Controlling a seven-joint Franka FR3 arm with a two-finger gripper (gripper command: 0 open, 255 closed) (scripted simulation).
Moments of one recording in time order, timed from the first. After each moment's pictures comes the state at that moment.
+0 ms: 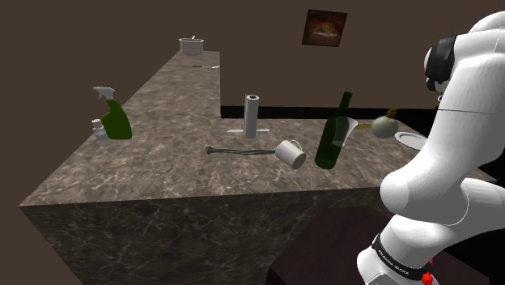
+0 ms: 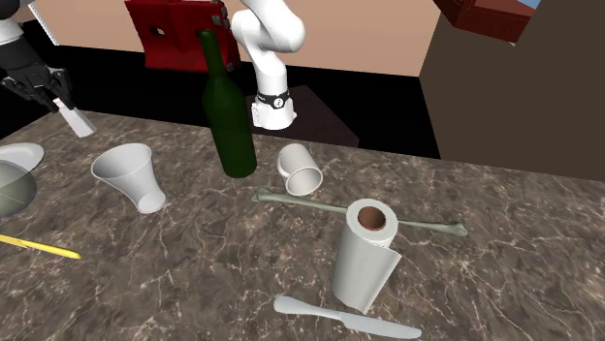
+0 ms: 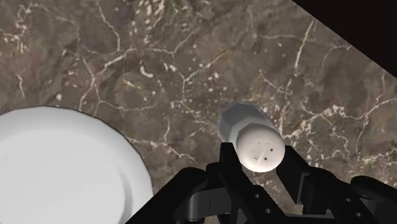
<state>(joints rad) -0.89 0.34 -0.69 -1.80 0.22 1.98 -1.51</state>
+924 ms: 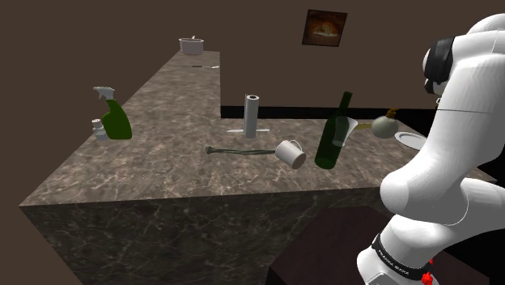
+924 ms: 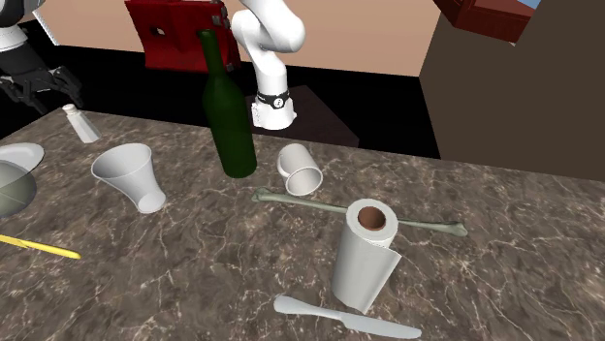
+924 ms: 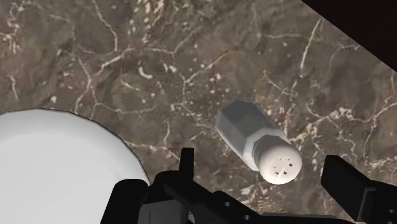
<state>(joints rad) -0.89 0.36 -0.68 -1.81 0.23 2.01 -1.52</state>
